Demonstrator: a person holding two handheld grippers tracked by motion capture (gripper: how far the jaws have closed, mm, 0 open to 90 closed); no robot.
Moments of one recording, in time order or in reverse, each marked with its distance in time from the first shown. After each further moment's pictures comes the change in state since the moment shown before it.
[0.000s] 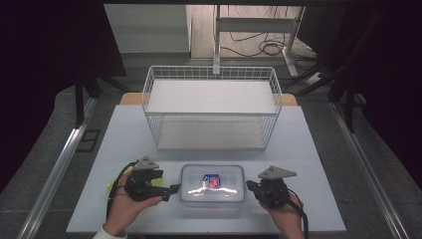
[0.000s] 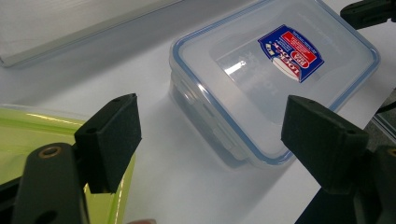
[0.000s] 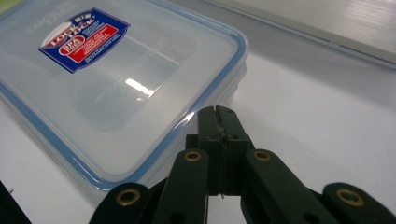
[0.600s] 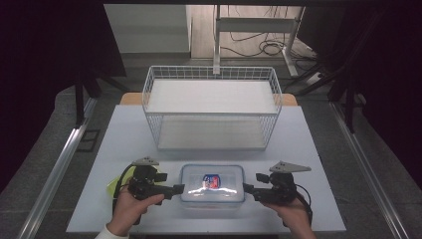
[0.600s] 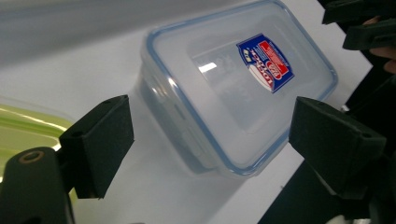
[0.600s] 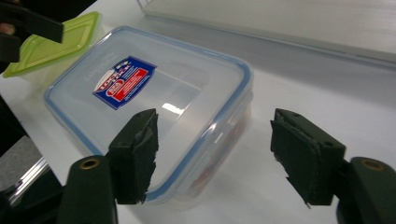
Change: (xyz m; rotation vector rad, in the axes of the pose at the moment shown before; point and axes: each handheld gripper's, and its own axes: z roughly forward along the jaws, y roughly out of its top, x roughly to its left) left arm 0.005 -0.001 0.015 0.013 -0.158 -0.163; right arm -0.015 0.006 -0.014 -0.065 0.159 0.134
